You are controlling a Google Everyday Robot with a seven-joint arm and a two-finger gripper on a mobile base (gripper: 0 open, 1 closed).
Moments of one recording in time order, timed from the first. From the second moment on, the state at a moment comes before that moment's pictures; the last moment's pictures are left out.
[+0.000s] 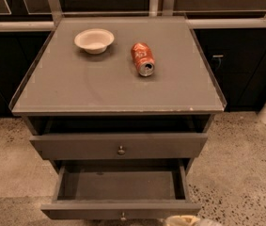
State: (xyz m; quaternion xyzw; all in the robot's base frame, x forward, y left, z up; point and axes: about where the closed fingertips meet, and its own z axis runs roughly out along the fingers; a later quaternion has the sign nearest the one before) arm 0.306 -0.129 0.546 -0.32 0.84 0.23 0.37
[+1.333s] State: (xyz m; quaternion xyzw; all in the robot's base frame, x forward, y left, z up) arm 0.327 -0.208 0.384 -0.15 0.86 0.27 0.41
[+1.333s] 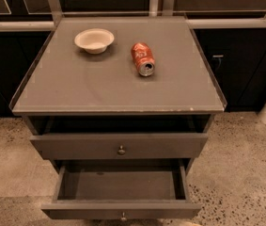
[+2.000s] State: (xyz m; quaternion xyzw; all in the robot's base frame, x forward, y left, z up) arm 0.368 -0.218 0.372 -0.13 0.84 0.26 0.45
